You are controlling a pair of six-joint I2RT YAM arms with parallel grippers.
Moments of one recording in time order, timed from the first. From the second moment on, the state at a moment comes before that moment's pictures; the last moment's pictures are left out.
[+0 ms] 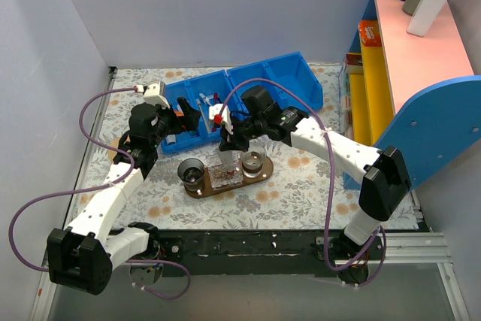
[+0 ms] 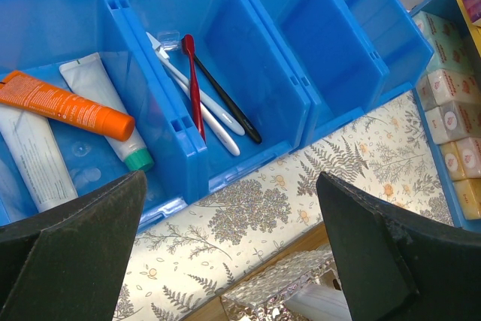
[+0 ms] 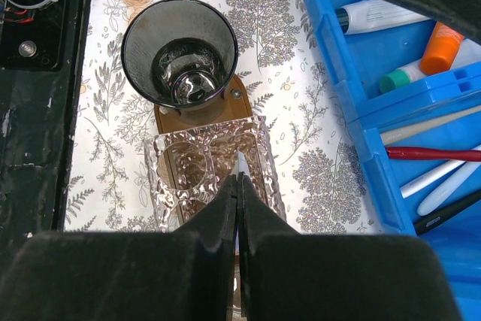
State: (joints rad) left arm -0.25 1.05 0.80 0.00 0.09 -0.39; right arm 0.85 1.66 1.44 -0.47 -0.65 -0.50
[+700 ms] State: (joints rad) left arm -0.25 1.05 0.80 0.00 0.10 -0.39; right arm 0.85 1.64 1.42 -0.45 -0.61 -0.50
